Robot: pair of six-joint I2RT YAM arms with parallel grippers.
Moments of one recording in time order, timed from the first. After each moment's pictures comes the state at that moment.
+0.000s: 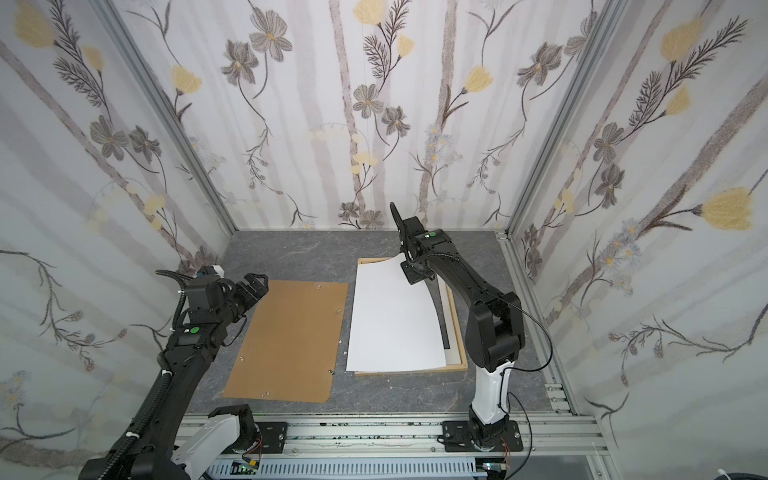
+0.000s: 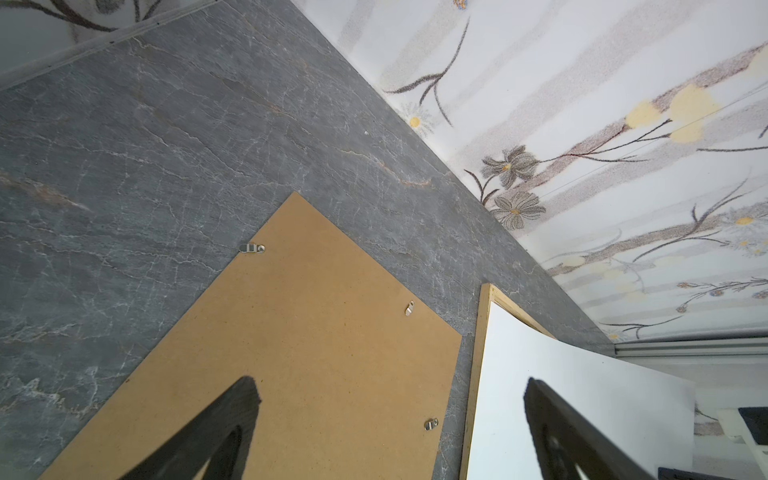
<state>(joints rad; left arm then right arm) 0.07 0.96 0.74 -0.30 0.15 -0.70 0.43 1.91 1.76 -1.05 0.22 -0.04</state>
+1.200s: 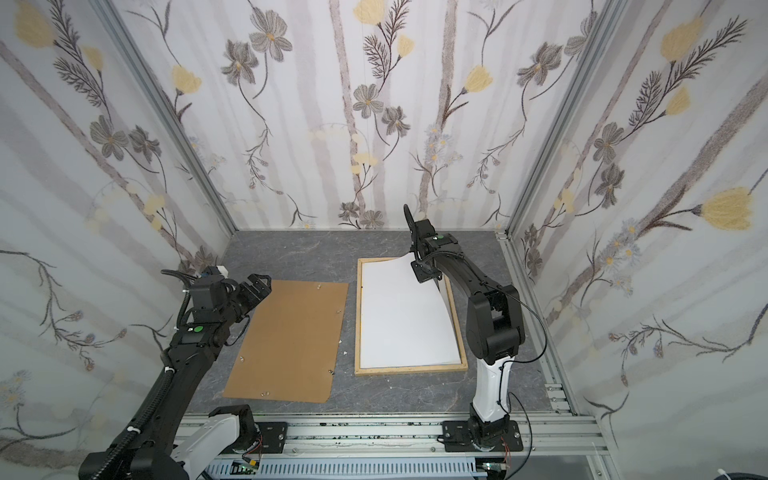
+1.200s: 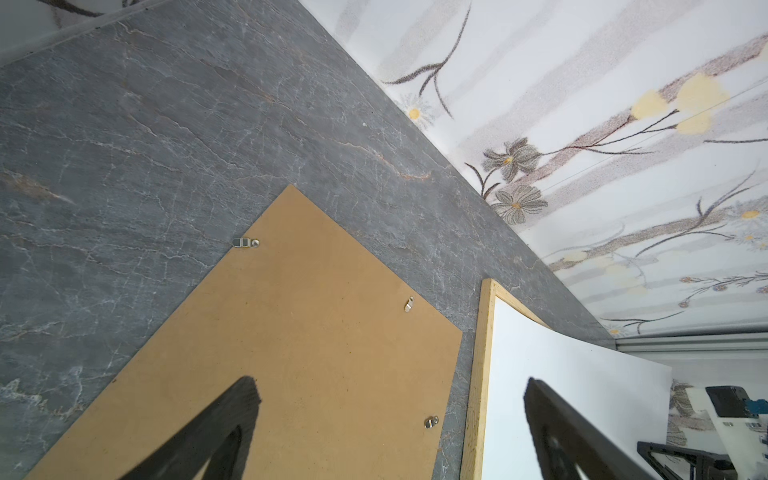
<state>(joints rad) 0.05 0.98 0.72 -0.28 0.15 -0.71 0.35 1.95 1.68 -0.91 0.20 -0.06</state>
